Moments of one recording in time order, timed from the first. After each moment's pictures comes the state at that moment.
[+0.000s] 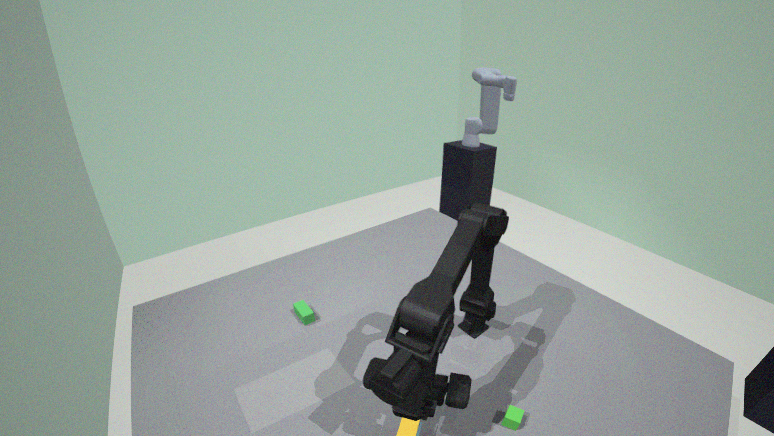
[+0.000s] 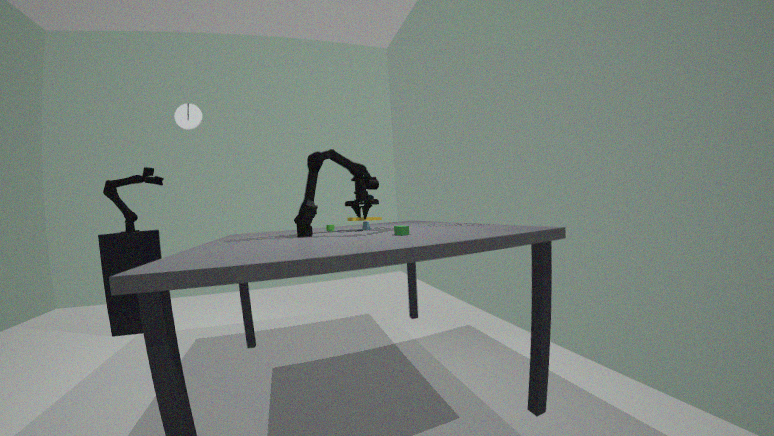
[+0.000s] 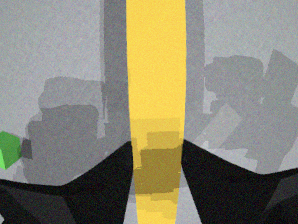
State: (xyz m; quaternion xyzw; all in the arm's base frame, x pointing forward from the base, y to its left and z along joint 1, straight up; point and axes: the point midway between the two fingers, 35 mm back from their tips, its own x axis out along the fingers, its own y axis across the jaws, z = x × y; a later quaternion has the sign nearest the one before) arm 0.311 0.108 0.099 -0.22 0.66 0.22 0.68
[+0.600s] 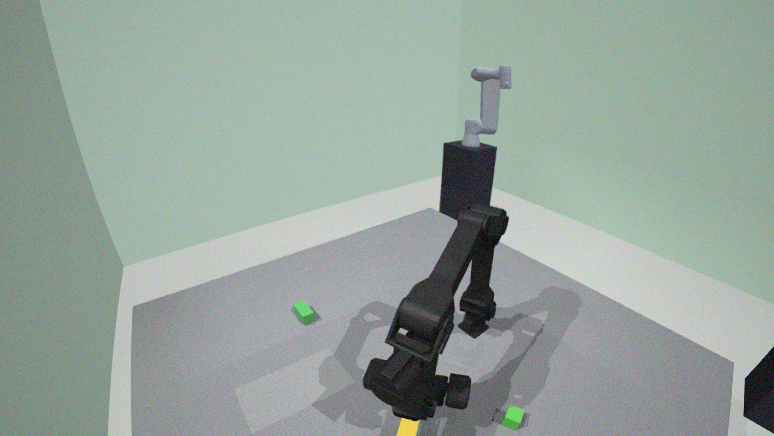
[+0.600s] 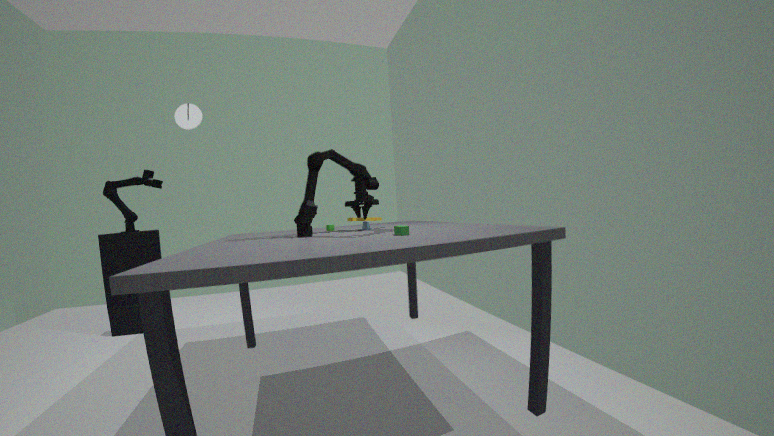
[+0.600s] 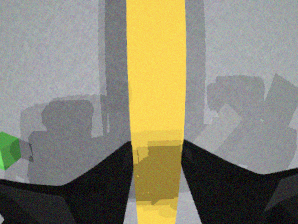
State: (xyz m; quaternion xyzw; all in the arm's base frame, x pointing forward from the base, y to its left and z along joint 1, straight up) arm 0.311 0.108 0.097 -0.22 0.66 0.22 0.68
